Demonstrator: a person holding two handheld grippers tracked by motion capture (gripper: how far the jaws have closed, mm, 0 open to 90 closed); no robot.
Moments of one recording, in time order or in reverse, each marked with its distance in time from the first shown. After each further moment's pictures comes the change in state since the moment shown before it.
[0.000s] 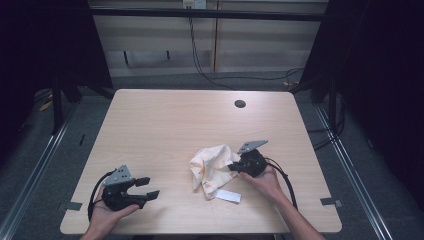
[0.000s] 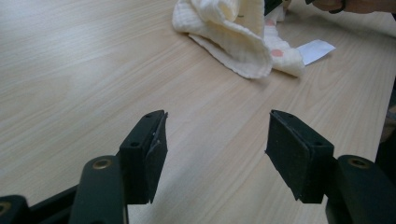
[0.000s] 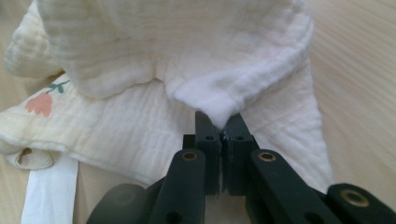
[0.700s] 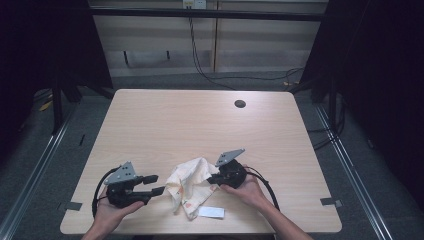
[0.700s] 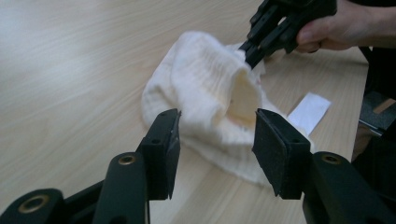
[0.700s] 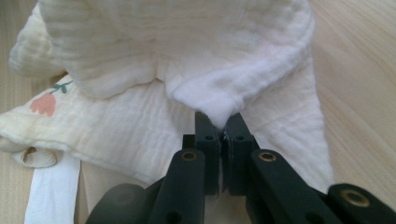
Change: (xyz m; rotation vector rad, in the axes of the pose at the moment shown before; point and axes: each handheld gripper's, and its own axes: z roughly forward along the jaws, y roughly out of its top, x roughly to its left) left arm -0.015 0.026 0.006 -0.043 -0.069 0.073; right arm 0.056 0.017 0.026 0.018 0.150 -0.116
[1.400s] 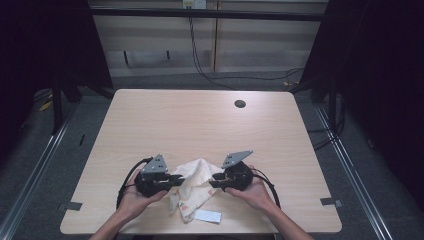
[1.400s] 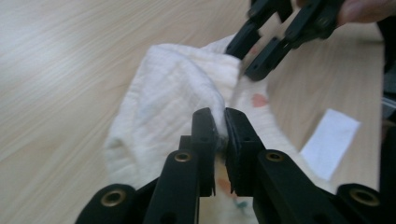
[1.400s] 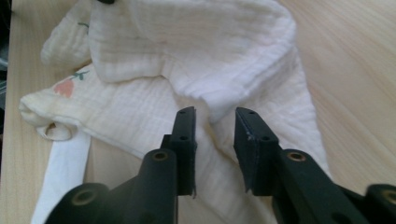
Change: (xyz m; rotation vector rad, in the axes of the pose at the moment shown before) left arm 0.000 0.025 0.050 0.117 -0.021 0.076; right arm 0.005 -0.006 -0.023 -0.033 -0.001 0.002
